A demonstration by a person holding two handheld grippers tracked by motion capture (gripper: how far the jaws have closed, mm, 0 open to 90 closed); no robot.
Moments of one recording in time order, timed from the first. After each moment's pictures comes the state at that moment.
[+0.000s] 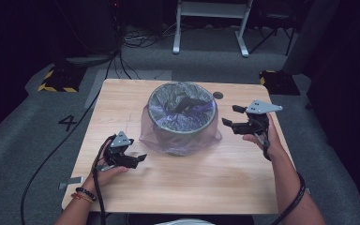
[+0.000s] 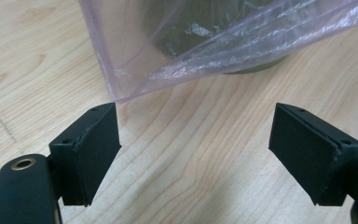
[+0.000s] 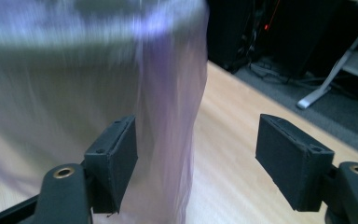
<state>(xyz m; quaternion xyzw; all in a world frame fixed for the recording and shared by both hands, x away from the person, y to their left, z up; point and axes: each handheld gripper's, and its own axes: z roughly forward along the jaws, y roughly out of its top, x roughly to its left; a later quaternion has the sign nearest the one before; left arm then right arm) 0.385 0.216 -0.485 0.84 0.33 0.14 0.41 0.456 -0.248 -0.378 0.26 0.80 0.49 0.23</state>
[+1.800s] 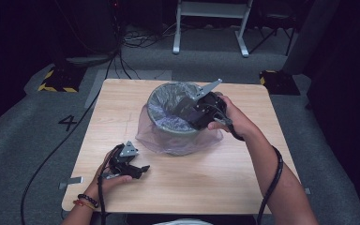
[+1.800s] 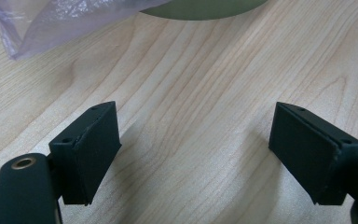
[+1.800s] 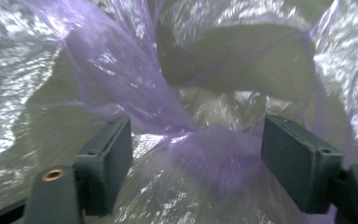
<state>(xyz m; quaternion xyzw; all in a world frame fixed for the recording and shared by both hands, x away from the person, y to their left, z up) 0.371 0.201 -0.504 0.87 0.31 0.13 0.37 0.474 -0.110 -0.330 0.19 0.92 0.33 0.10</state>
